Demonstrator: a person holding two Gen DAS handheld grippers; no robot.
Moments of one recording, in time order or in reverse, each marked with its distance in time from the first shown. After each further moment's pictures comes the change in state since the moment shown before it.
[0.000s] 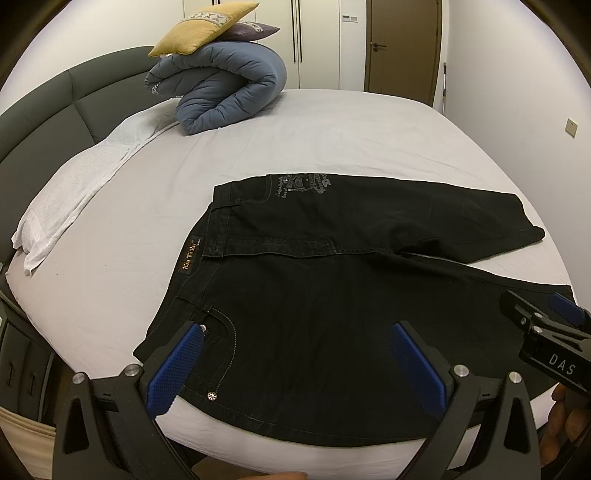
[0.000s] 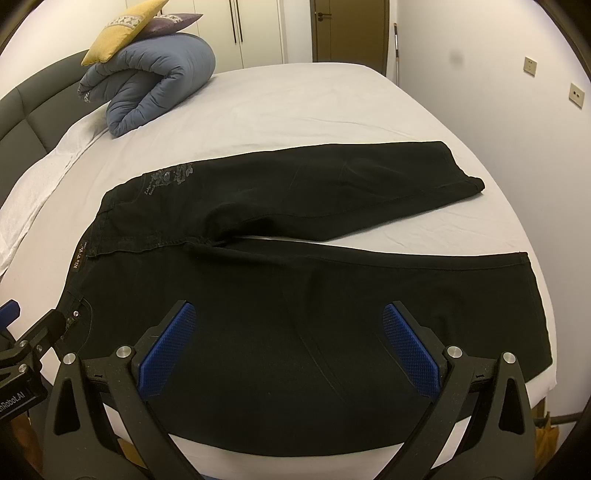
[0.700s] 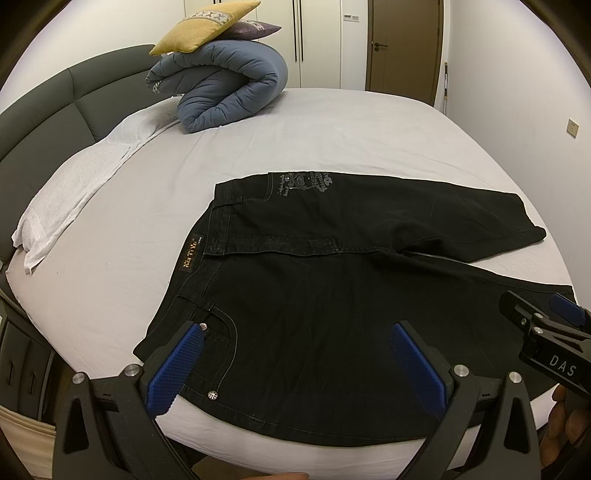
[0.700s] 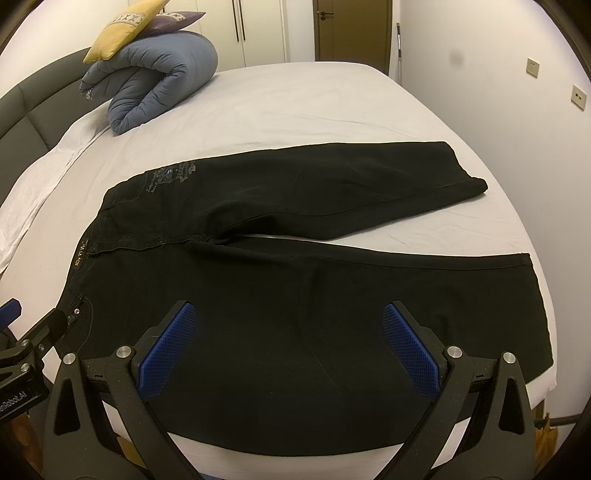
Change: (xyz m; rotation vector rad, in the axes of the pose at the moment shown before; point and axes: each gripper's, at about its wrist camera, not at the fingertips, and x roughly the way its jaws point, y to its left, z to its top) left arm 0.001 0.002 -0.002 0.000 0.005 0.003; right arm 0.003 0.003 -0.001 -0.006 0.006 0.001
